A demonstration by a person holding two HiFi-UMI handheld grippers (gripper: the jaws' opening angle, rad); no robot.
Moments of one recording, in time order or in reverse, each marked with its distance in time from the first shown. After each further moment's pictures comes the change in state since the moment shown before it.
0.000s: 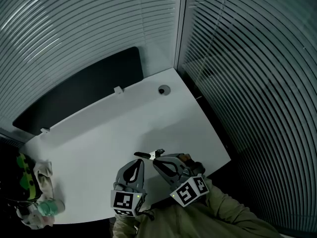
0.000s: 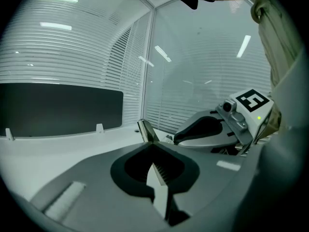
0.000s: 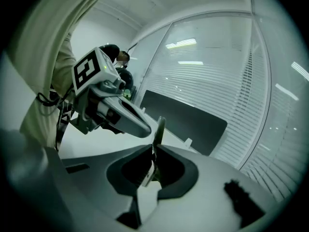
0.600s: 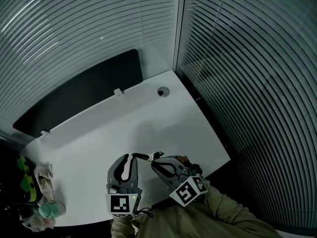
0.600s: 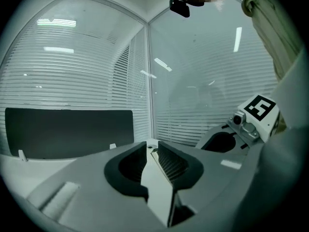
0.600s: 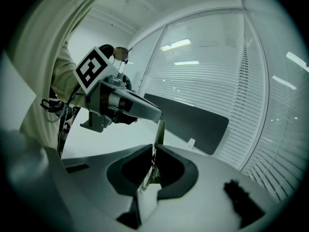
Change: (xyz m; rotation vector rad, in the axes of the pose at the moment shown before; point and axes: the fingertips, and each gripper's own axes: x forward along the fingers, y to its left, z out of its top) left arm -0.021 0.026 0.045 0.052 -0.108 0.140; right arm 0.004 0.008 0.007 0.070 -0.032 0.012
